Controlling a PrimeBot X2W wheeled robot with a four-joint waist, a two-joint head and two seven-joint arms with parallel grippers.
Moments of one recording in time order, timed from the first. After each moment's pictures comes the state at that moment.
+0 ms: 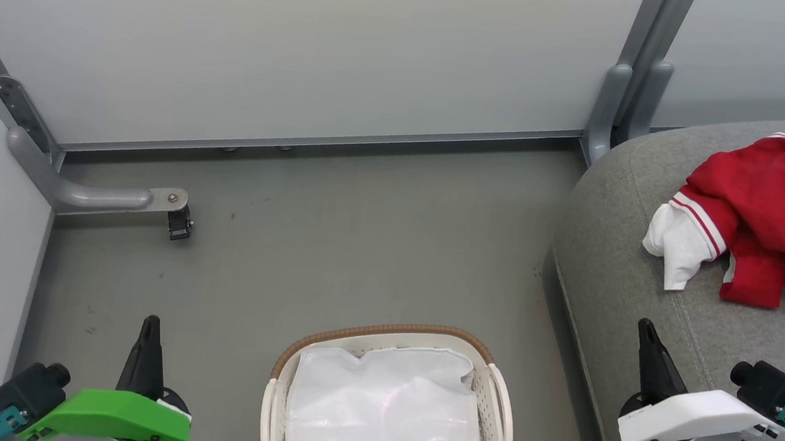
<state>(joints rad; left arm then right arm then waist) -0.03 0.05 -0.02 0.31 -0.82 -0.10 -0.13 -0.11 -0.04 0.01 0.30 0.71 0.13 -0.13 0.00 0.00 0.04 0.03</state>
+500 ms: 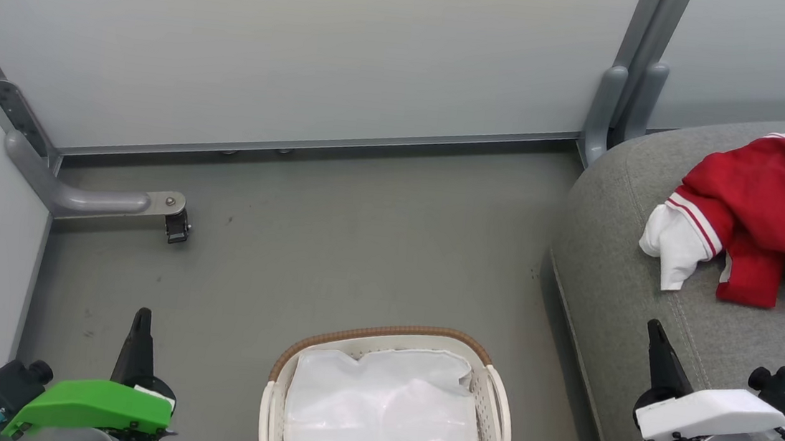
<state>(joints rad) -0.05 0.05 0.01 0.30 -1.00 -0.11 -0.07 -0.11 -0.05 -0.01 0.29 0.90 0.13 -0.08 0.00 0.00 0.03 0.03</state>
